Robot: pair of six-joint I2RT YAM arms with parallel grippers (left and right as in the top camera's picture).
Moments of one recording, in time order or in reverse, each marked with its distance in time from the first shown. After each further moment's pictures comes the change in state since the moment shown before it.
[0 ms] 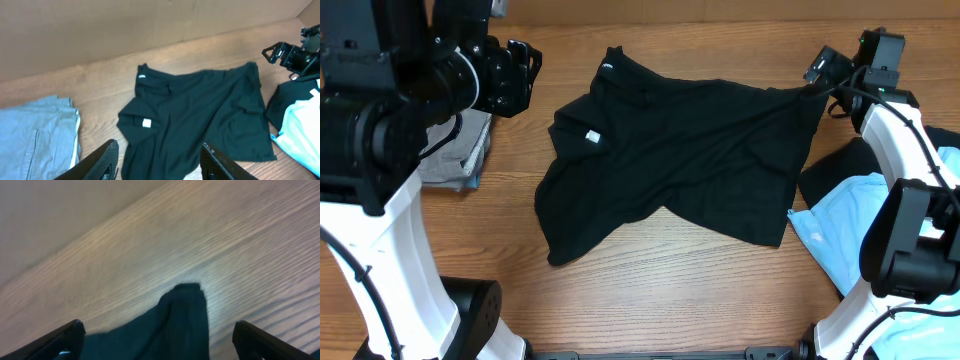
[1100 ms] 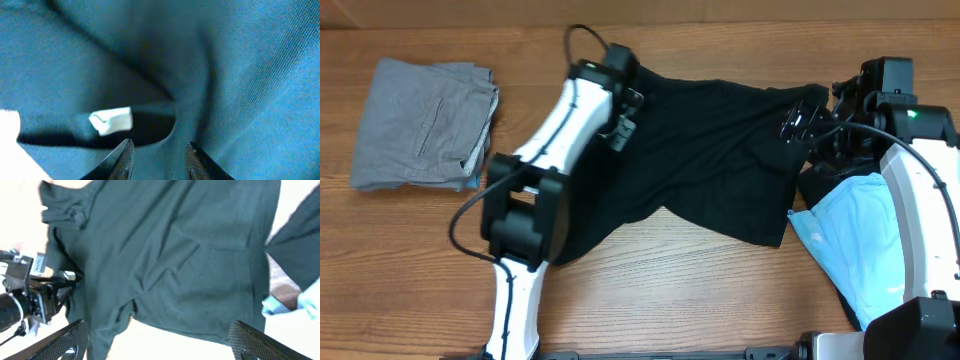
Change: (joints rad) left arm -0.262 0.488 -0.864 0.577 -0.372 0.135; right arm 0.072 -0.396 -0.058 -0.769 -0.365 0.051
